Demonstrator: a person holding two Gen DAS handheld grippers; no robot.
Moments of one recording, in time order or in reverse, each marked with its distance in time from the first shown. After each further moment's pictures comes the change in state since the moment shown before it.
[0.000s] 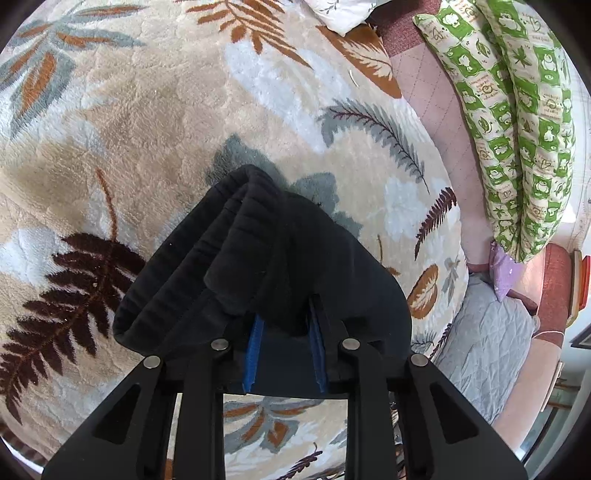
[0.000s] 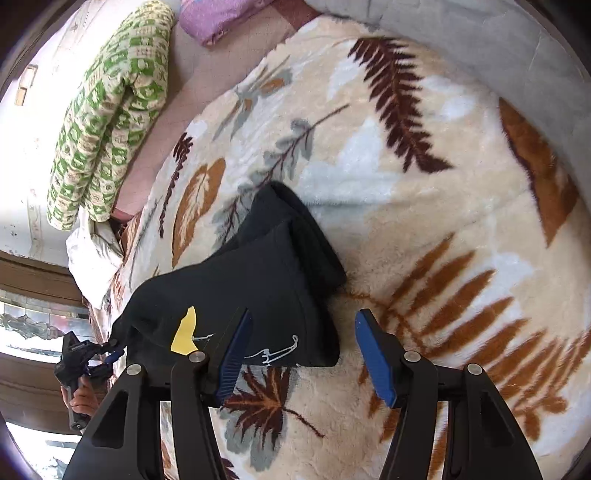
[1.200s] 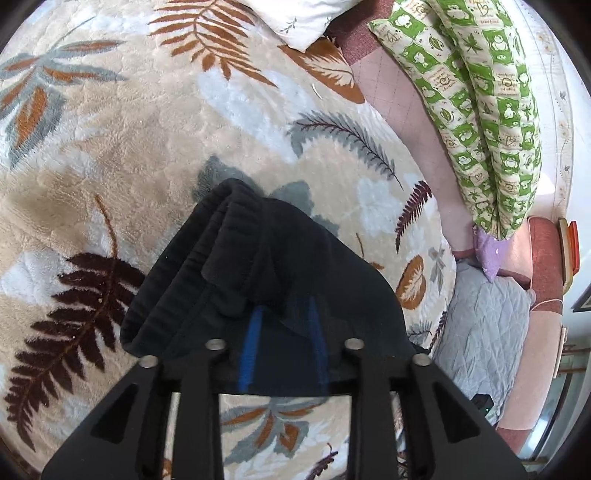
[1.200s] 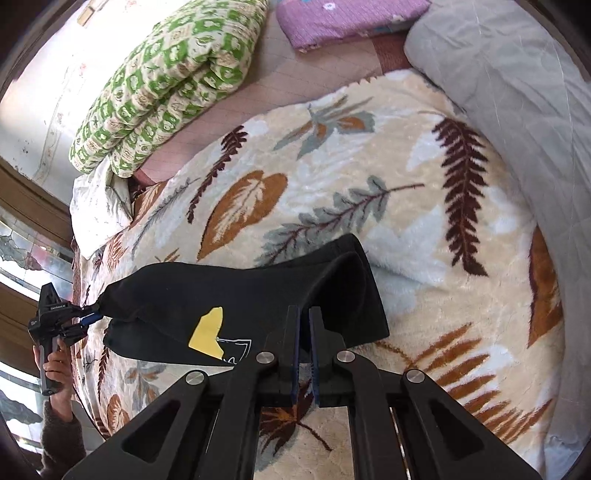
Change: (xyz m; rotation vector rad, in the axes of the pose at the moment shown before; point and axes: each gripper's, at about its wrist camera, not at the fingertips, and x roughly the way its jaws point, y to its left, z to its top) left arm -0.010 -0.001 -0.008 0.124 -0.086 -0.057; right arm -0.021 0.067 0.014 -0.301 -0.052 -0.077
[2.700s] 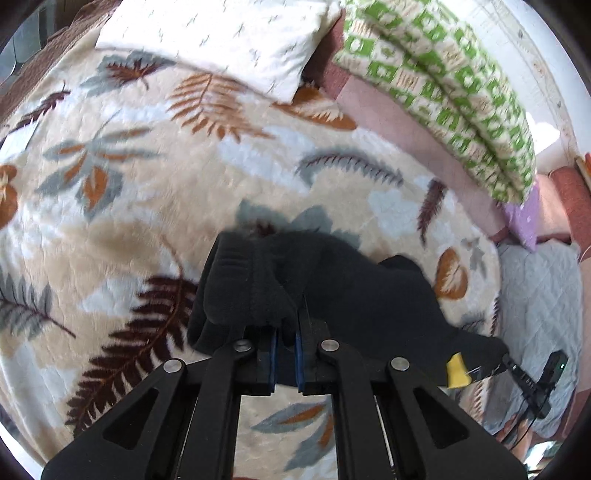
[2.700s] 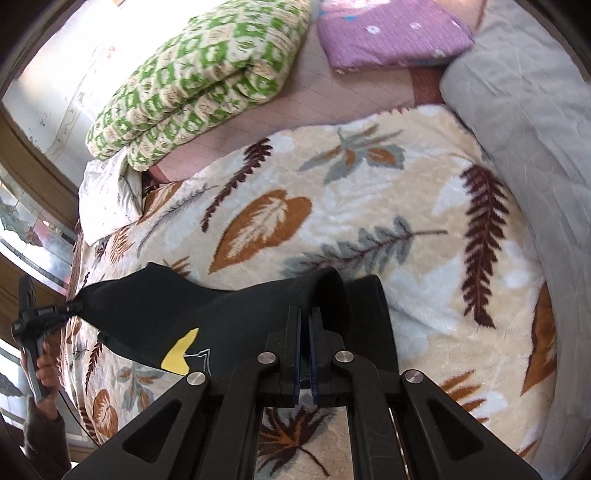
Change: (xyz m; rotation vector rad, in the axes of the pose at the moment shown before) left arm -0.038 -0.010 -0.046 0.226 -0.216 0.223; right arm 0.002 0.020 0.016 -0.119 -0.056 -0.002
